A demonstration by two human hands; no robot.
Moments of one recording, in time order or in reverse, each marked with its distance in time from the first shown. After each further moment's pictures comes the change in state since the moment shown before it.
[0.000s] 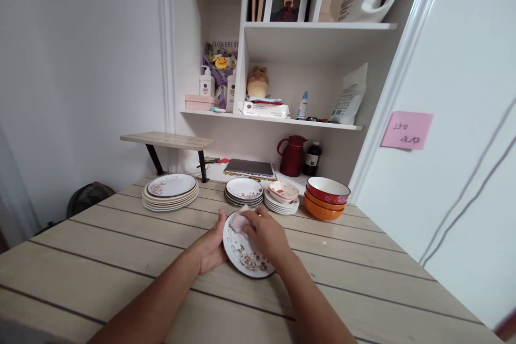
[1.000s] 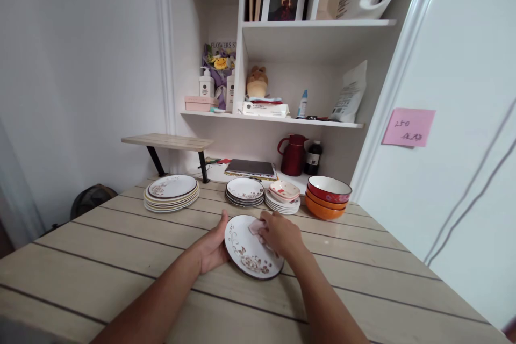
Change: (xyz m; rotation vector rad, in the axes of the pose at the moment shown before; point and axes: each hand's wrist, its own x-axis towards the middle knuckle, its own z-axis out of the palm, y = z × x) left_hand 0.001 0.001 -0.001 0.040 0.005 -0.056; right_hand 0.000 0.027 -0.012 -0.174 -0.110 0.163
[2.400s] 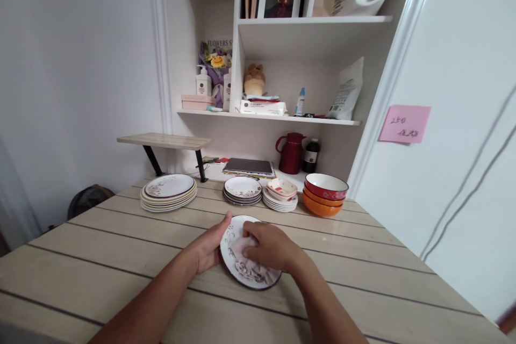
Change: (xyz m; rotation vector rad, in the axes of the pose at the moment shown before) left_hand -0.006 0.001 0.011 0.160 0.142 -0.050; right_hand -0.030 -0.019 -0.016 0.239 -0.145 -0.380
